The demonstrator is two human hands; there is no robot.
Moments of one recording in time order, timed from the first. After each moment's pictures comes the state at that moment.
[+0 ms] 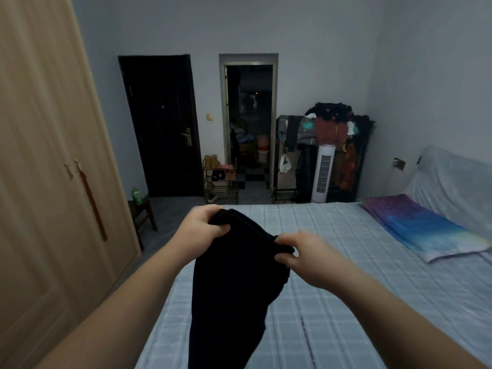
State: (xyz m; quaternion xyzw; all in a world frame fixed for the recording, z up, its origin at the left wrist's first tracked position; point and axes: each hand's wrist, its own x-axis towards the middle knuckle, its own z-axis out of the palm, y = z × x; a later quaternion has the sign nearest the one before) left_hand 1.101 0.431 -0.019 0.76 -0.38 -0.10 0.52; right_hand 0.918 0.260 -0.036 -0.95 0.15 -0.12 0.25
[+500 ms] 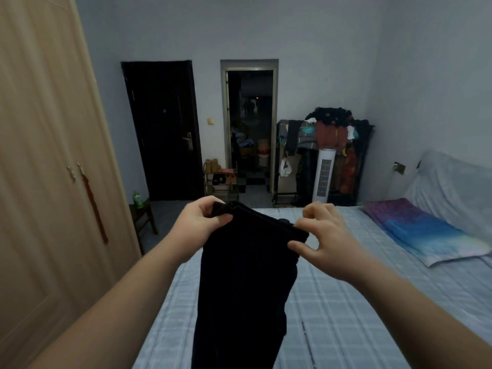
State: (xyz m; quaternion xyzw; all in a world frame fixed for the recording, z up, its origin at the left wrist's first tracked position) left_hand 1.100 0.436 -0.006 0.68 -0.38 -0.14 0.62; right_hand 0.903 0.226 -0.027 -0.96 0.08 -0.26 0.10
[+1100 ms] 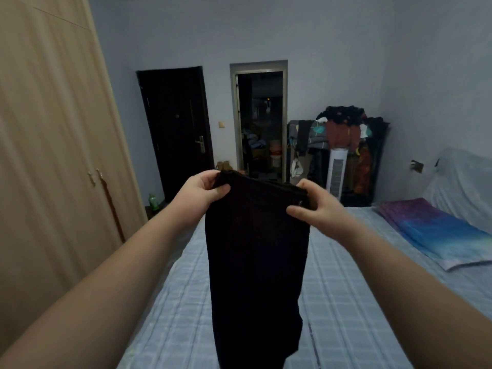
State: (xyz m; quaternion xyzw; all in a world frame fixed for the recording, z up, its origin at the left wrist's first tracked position) left_hand 1.081 0.420 0.055 0.66 -0.41 -0.12 0.62; right_hand 0.909 0.200 0.023 -0.86 0.01 -0.25 0.45
